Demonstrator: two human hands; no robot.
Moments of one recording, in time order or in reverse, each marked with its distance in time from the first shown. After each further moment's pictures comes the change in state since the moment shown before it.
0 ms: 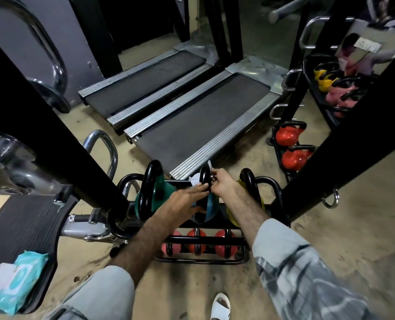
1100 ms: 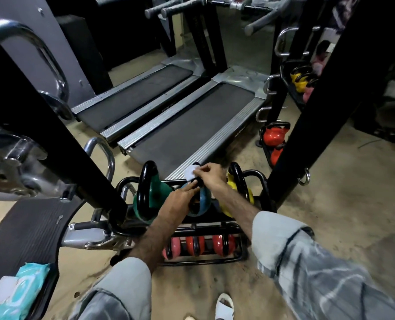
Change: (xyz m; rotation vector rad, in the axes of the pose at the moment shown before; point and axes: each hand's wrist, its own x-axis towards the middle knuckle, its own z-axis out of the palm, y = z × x) left_hand -0.018 0.021 0.008 0.075 0.066 -0.044; right_hand -0.047 0.017 -0.027 -0.719 0.073 -0.619
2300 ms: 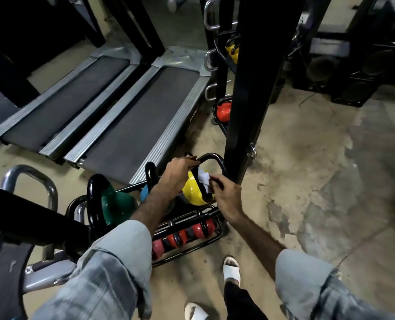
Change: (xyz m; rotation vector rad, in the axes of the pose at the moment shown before) left_hand 0.119 0.069 0.036 0.005 -0.086 0.183; right_hand -0.070 0.111 -0.105 0.039 0.416 -0.260
